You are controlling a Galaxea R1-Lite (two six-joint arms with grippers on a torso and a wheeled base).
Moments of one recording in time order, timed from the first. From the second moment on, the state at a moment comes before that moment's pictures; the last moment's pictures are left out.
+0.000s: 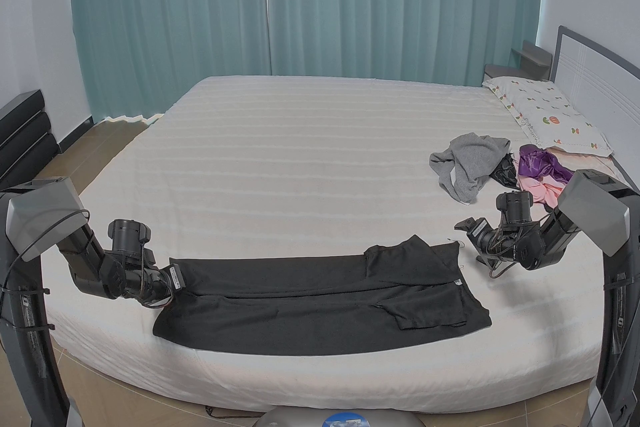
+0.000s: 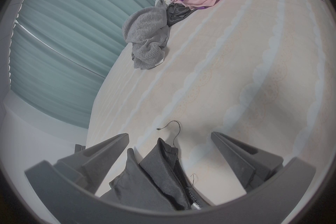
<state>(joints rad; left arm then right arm) 0.04 2.30 -0.84 -0.56 -0.20 -0.41 0.06 2.46 -1.16 -0.63 0.07 0.92</state>
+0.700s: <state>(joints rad) 0.04 2.28 -0.84 -0.56 -0.19 -0.42 0.05 2.45 -1.16 -0.63 0.07 0.92</state>
